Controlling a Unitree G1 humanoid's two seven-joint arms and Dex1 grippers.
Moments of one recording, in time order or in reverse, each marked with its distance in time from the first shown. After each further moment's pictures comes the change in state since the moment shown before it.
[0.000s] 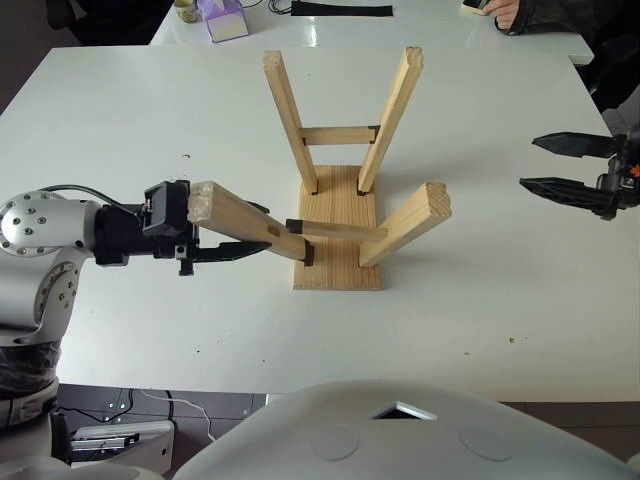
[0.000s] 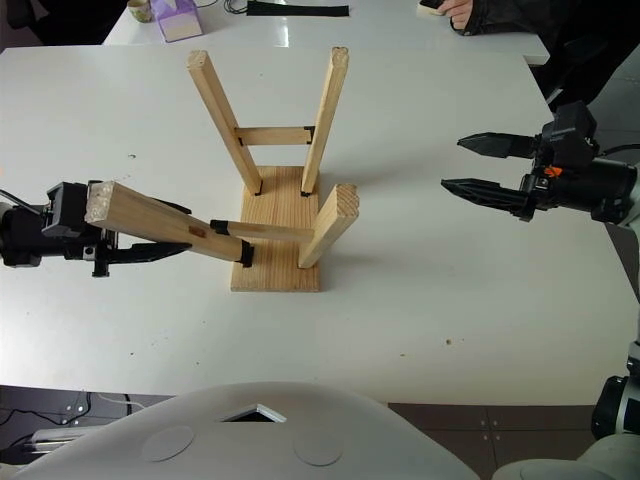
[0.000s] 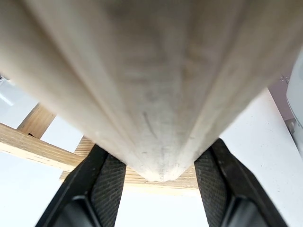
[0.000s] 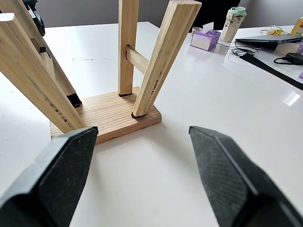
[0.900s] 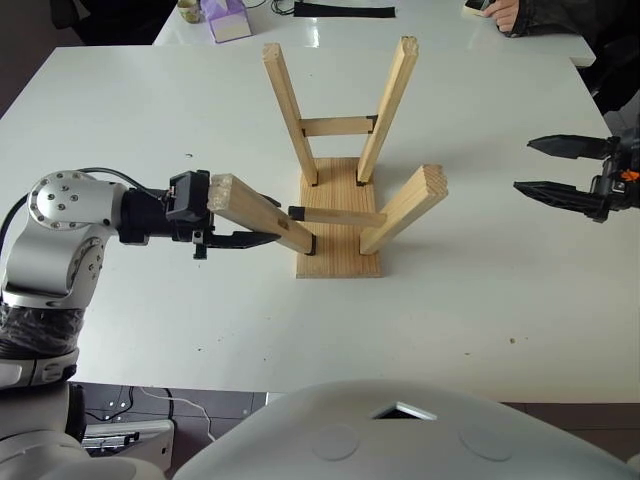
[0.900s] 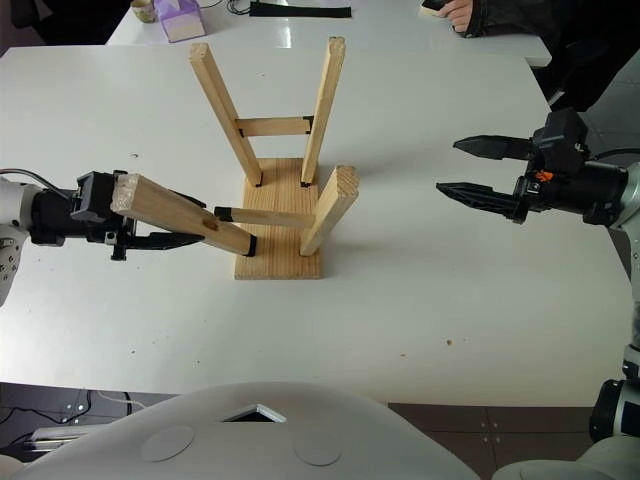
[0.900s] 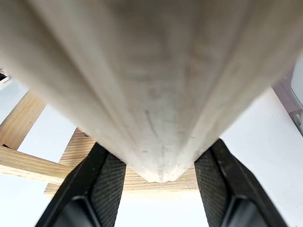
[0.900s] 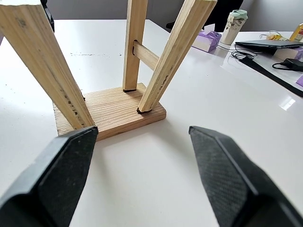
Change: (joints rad) left arm -0.184 -0.034 -0.177 0.176 0.059 -0.064 -0.033; right arm 0.008 0.010 0.022 -0.009 -0.020 -0.053 -0.020
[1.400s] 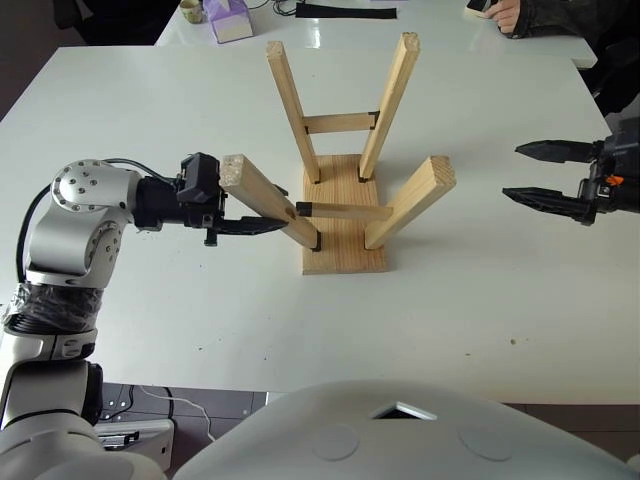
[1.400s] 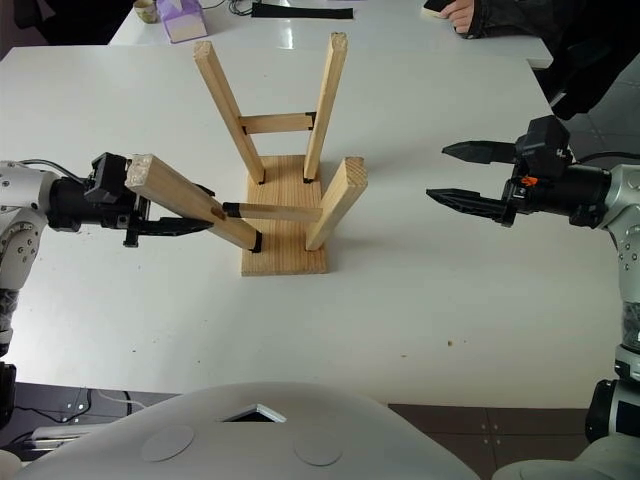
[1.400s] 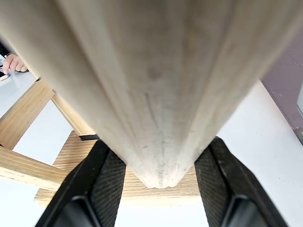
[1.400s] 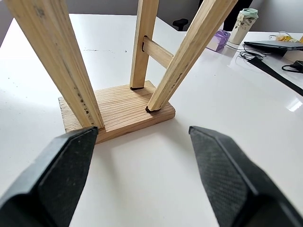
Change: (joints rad) left arm -0.087 -0.057 -0.075 0.062 -0.009 0.063 0.023; right arm -0.005 0.016 0.045 -0.007 -0.021 -0.032 -0.003
